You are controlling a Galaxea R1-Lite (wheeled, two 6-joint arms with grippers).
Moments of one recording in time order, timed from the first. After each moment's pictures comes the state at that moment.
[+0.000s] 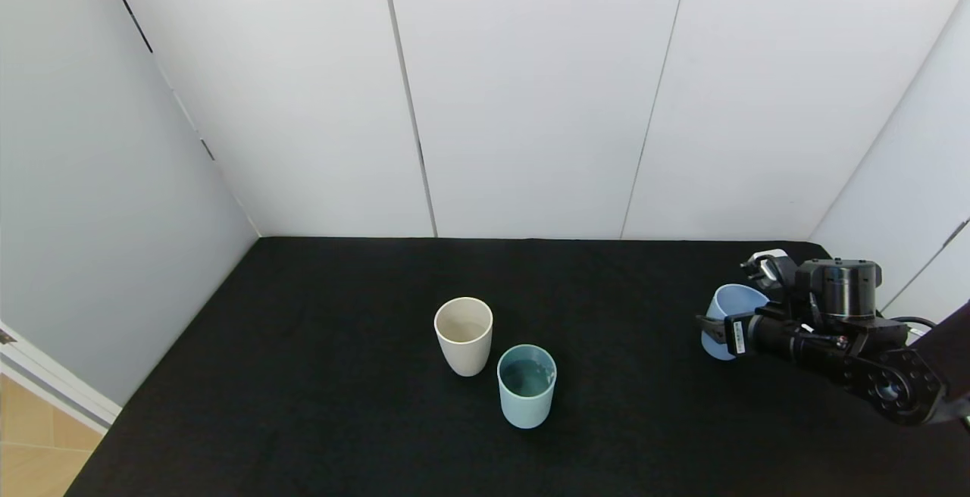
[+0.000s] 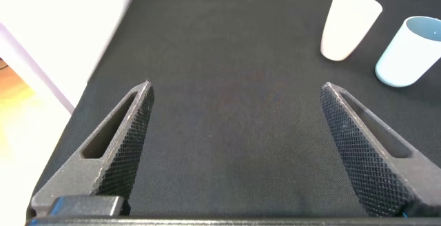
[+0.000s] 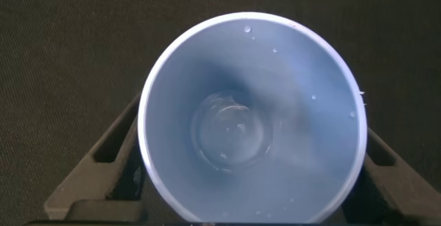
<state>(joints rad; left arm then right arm) 0.00 0.00 0.00 -0.01 0.00 0.00 0.06 2.06 -0.73 -0.83 0.04 -0.08</state>
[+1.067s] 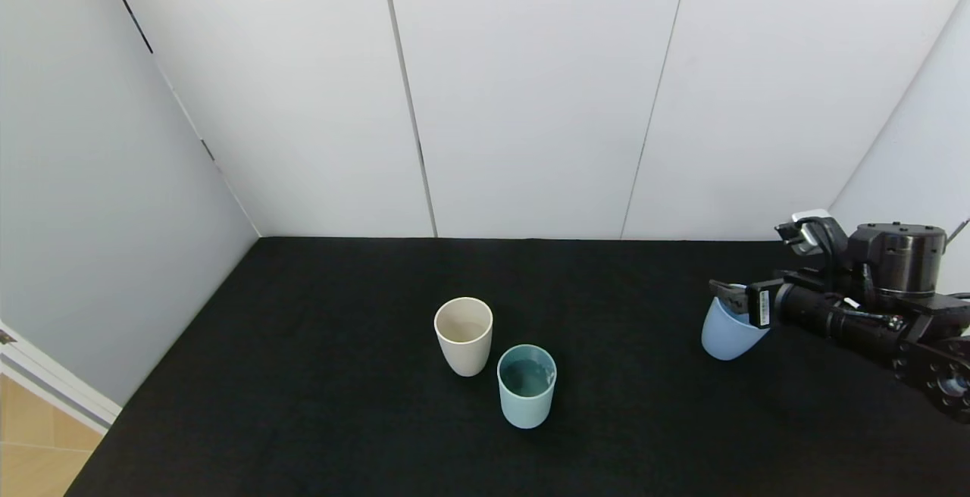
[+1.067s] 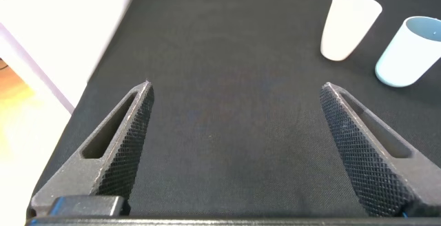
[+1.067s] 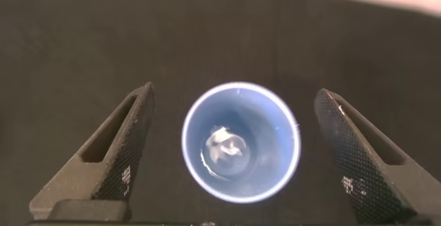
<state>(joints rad) 0.00 0.00 0.00 -0.01 0.00 0.00 0.08 1.85 -0.71 -0.79 0.04 -0.08</state>
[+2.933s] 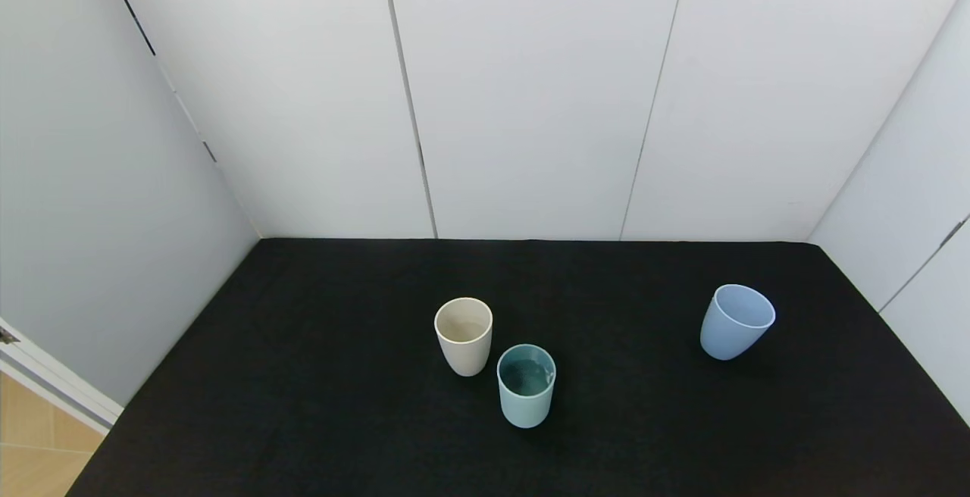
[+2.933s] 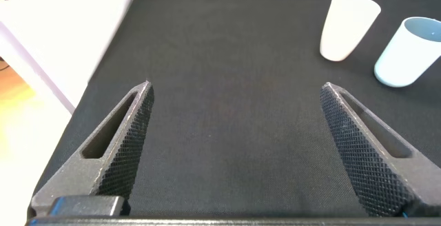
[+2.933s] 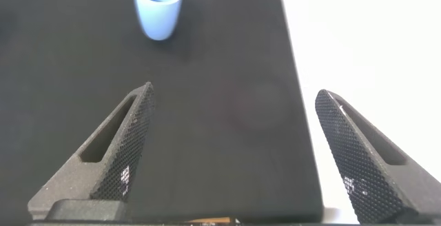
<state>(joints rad) 0.00 0.00 0.00 -0.01 0.00 0.00 0.06 0.41 -0.37 0.18 -0.21 -0.15</state>
